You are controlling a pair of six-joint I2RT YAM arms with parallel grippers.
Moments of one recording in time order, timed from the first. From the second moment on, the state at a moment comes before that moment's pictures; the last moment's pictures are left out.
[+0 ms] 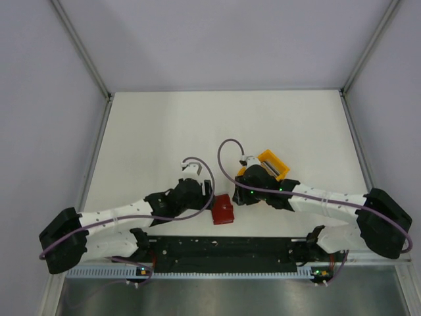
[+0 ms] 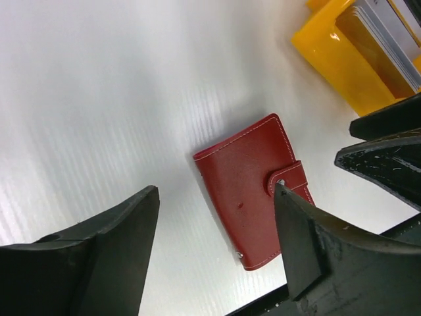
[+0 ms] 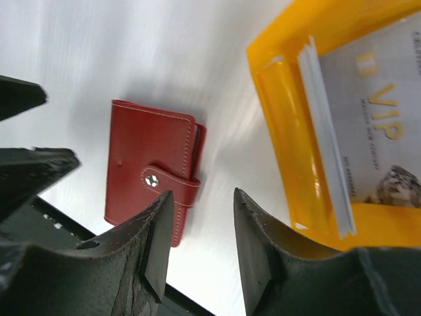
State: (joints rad) left arm -0.99 1.11 0.47 -0.08 -0.27 -0.76; right arm 0.94 1.30 0.66 -0.19 0.08 0.64
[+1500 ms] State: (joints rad) left arm -0.98 0.94 0.37 -0.24 -0.31 -0.88; right arm 0.79 1.21 0.50 -0.11 -0.03 0.64
